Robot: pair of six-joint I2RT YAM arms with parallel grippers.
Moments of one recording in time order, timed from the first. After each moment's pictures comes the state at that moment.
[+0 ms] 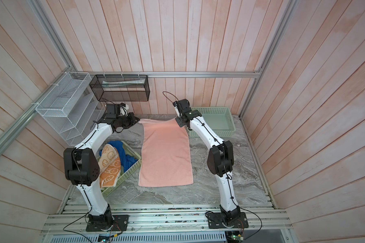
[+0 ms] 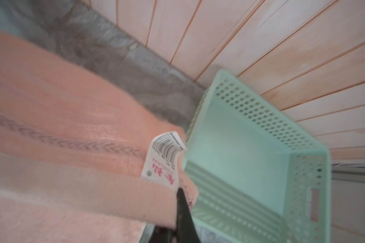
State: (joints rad) left arm -0.07 1.87 1.56 -0.38 0.47 -0.52; right arm 0.53 2.15 2.05 -0.76 0.24 -0.17
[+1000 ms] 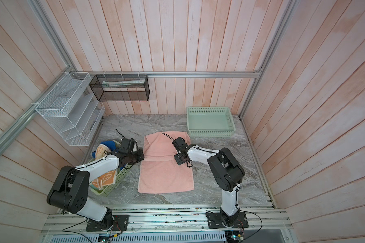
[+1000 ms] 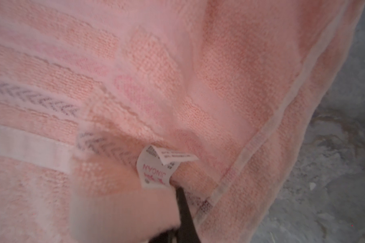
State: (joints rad) left arm -0.27 1.56 0.84 -0.22 0.15 -0.56; right arm 0.68 1.92 1.20 -0.43 0.14 0.14
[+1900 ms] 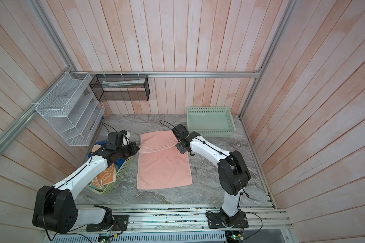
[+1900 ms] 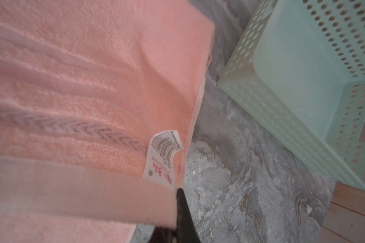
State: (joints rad) left arm -0.22 1.34 0.85 -0.36 0.26 -0.55; right arm 0.67 1.79 1.37 -0.71 0.32 -0.07
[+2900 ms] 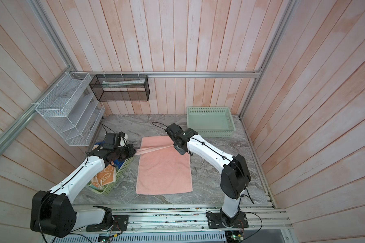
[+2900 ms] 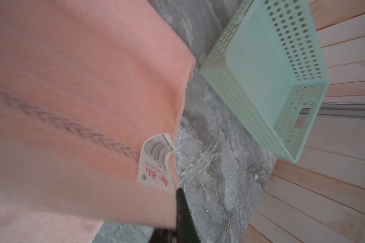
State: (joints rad) left arm -0.20 1.30 0.90 -0.52 0.24 -0.48; right arm 0.77 1.77 1.54 -1.02 0.46 -0.07
